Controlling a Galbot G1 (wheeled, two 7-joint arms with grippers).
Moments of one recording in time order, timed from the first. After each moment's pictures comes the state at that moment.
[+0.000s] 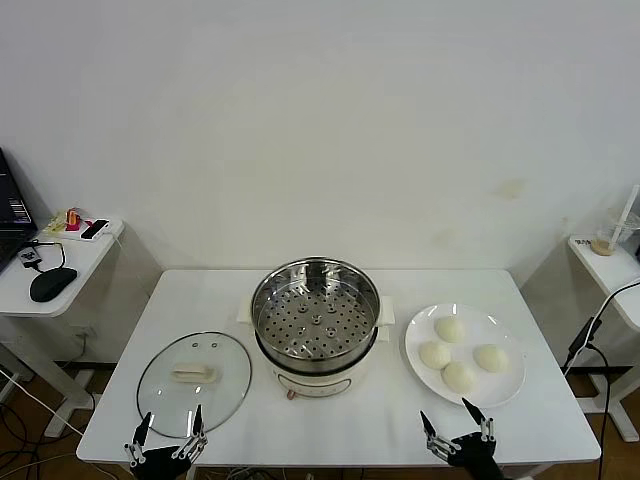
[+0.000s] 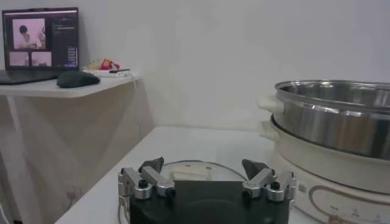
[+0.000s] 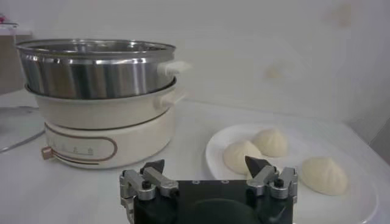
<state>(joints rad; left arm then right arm) 1.93 -1.41 -0.57 -2.17 -0.18 -0.06 -0.22 -1.82 1.22 0.65 2.08 0.19 -0.06 -0.12</state>
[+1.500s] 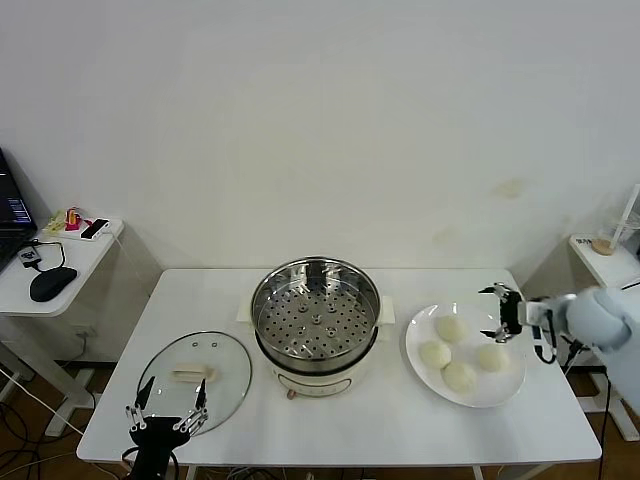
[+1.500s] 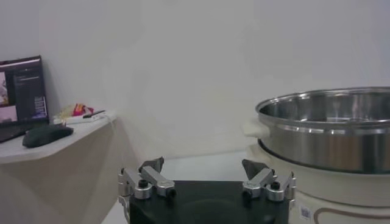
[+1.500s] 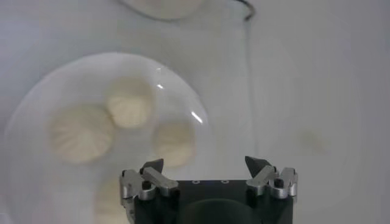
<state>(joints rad) 1.82 -1.38 -0.63 -2.19 -0.06 0.00 -0.09 -0.35 0.53 -0.30 1.40 -0.25 -0.02 -0.95</state>
